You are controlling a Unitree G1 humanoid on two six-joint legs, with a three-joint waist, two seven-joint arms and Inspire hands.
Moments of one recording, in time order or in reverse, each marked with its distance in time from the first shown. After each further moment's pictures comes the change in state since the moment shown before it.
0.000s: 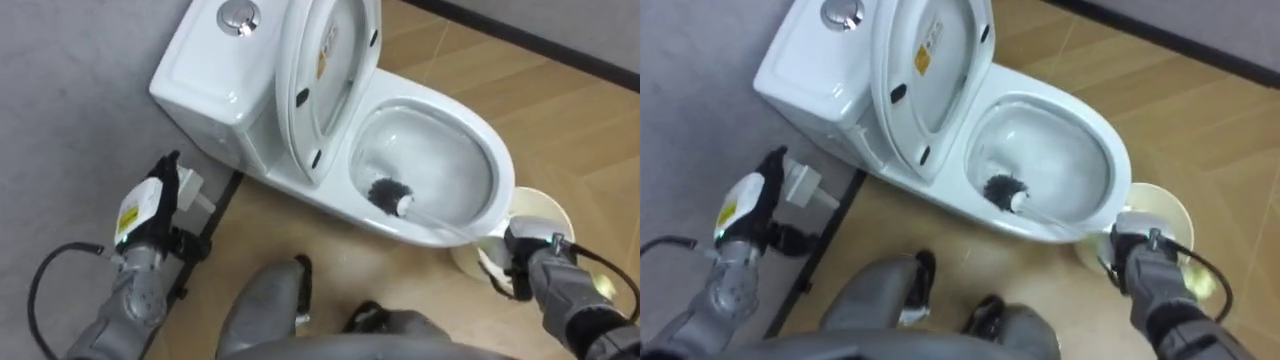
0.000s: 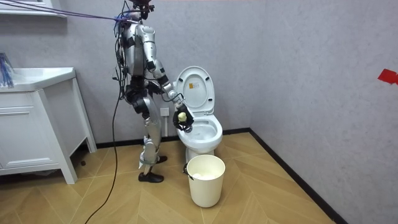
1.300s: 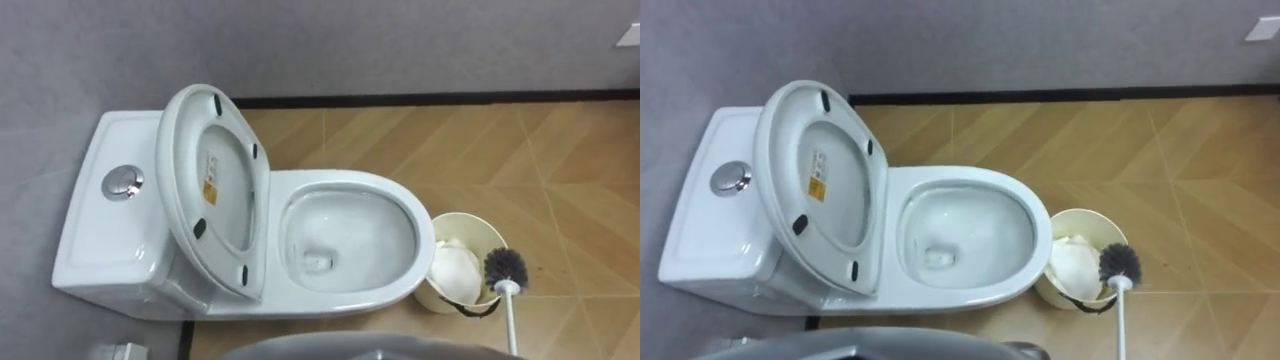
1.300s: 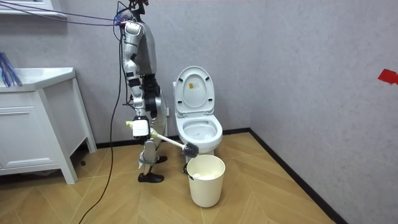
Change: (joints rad) left arm 0.088 -0.266 0.467 0.427 -0.099 0.225 -0.194; right arm 0.370 0.294 -0.601 0.136 0.686 -0.038 -0.211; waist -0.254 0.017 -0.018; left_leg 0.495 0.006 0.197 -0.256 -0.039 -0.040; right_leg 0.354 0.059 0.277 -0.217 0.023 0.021
